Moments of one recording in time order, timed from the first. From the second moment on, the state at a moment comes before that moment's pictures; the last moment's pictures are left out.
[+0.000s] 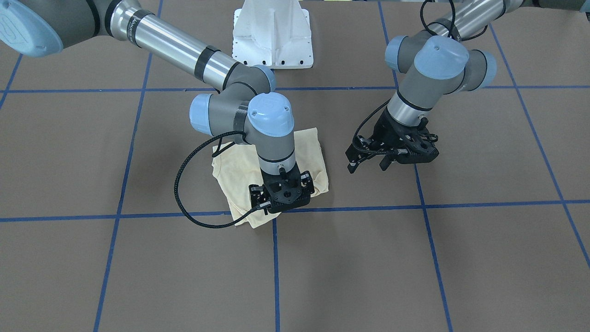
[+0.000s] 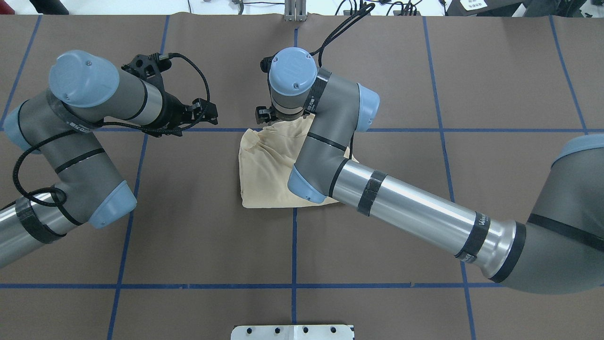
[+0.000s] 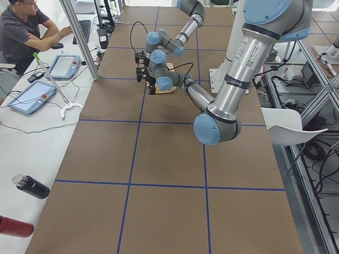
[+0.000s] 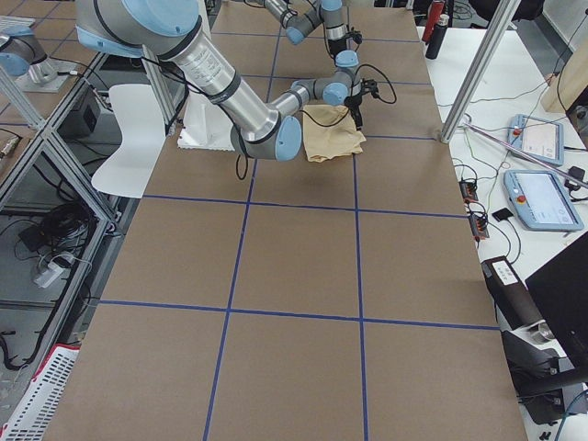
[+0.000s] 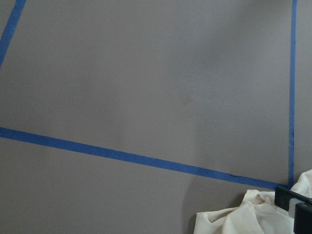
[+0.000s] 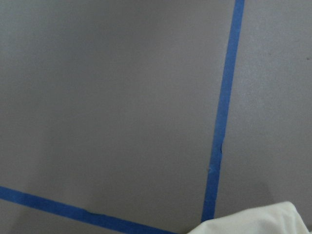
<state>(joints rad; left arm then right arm) -0.75 -2.02 -1.68 -2.04 -1.95 -1.37 0.61 -0.54 1.04 -1.21 1.76 0.95</state>
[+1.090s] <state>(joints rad) -0.99 -1.76 -1.82 -2.05 -1.97 -1.04 1.05 -0.85 1.27 -1.48 2.13 0.51</state>
